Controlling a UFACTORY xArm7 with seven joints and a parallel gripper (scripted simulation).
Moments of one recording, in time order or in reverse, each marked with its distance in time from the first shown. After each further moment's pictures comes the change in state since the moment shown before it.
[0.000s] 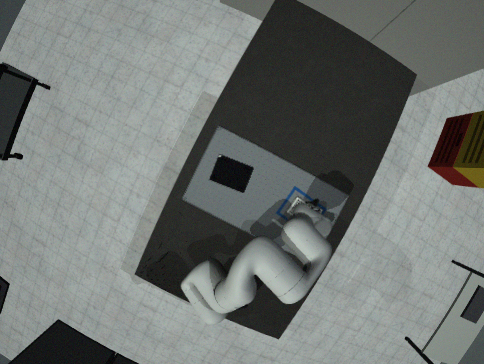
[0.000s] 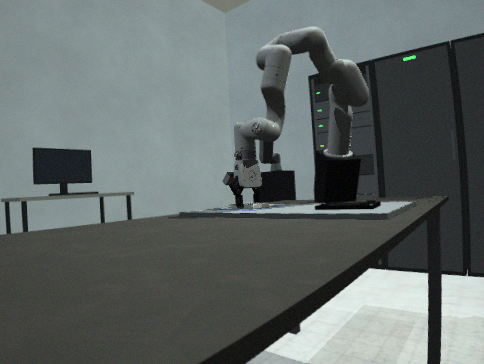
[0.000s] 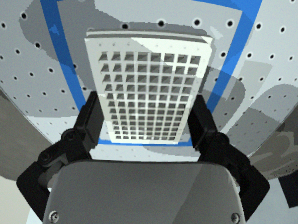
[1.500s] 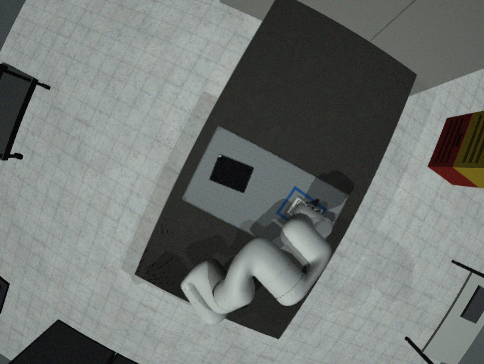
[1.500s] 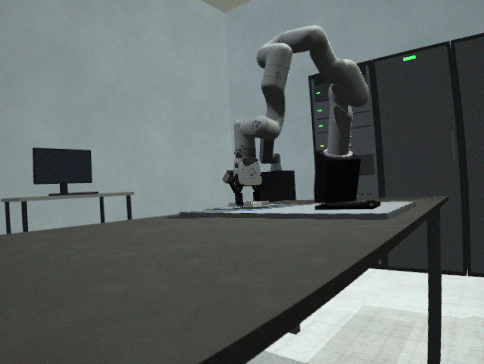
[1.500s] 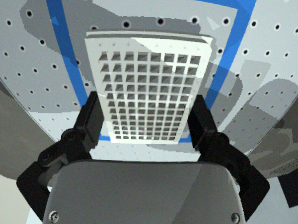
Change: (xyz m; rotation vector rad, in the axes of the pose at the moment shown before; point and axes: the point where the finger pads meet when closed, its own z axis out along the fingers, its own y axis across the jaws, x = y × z) arm 0.000 0.000 -0.007 0.000 0.000 0.000
